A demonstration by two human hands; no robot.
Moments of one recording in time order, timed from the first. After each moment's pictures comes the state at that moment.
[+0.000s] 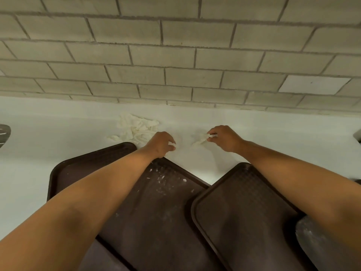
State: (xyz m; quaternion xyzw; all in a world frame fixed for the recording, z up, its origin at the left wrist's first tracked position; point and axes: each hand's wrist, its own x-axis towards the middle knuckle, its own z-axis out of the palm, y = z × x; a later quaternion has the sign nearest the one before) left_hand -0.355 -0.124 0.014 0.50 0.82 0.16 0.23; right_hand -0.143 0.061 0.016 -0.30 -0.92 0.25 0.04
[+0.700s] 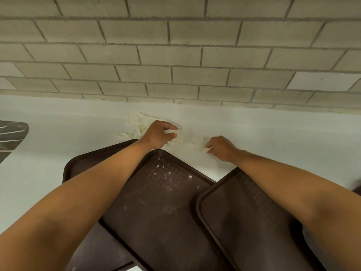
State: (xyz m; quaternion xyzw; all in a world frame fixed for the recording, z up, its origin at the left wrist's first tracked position) left_hand -0.359 -0.150 0.053 0.45 0.79 0.34 0.23; right_hand -0.153 0.030 -0.028 -0.30 -0.93 0.22 -0.02
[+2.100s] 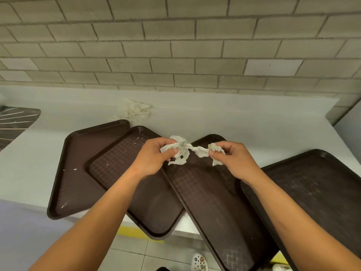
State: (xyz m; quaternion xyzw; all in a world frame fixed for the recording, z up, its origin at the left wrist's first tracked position) left_hand -0.102 -0.266 0.081 0.39 0.69 0.53 0.31; right_hand 0.112 -0.101 0.074 -0.30 -0.72 0.59 0.20
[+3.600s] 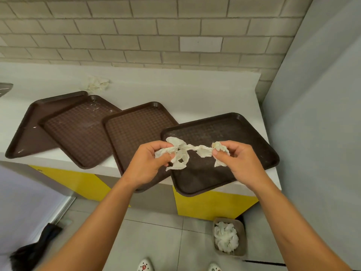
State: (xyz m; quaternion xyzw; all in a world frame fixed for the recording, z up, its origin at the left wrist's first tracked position) left_hand 0.269 -0.262 0.092 0.37 0.69 0.54 0.30; right_hand 0.477 -0.091 0.092 -0.28 -0.72 0.58 0.24
